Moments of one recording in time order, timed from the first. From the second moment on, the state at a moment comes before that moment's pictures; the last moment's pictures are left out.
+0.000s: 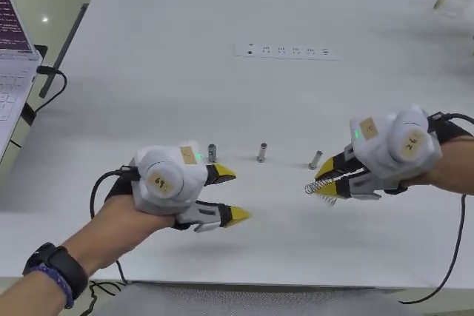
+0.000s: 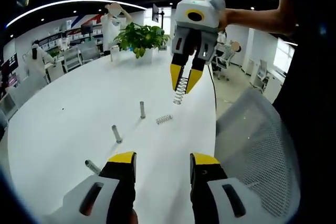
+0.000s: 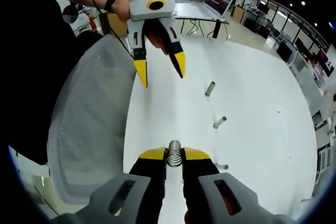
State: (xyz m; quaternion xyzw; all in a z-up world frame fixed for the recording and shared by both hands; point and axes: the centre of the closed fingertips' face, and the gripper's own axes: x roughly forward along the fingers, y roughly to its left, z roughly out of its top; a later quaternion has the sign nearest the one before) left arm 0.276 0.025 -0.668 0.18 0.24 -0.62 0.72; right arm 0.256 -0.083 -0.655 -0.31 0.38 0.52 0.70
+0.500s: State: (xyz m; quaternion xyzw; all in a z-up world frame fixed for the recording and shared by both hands) left arm 0.288 0.065 -0.675 0.15 0.27 -0.57 0.76; right arm 0.282 -0.091 -0.663 -0.30 0.39 0.50 0.71
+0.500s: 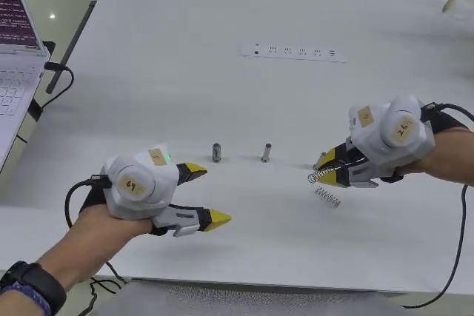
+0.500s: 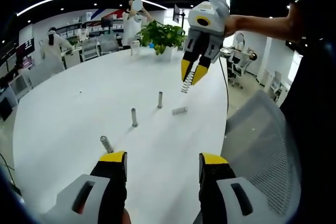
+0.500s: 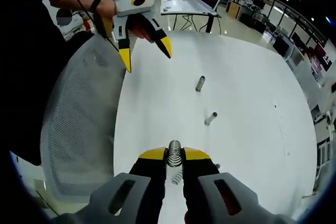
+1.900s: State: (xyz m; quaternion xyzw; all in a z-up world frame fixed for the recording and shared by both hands) left arm 0.291 0.130 -0.688 0.11 0.30 -0.49 0.81; right arm 0.337 -0.077 -0.677 -0.33 0.41 0.50 0.69
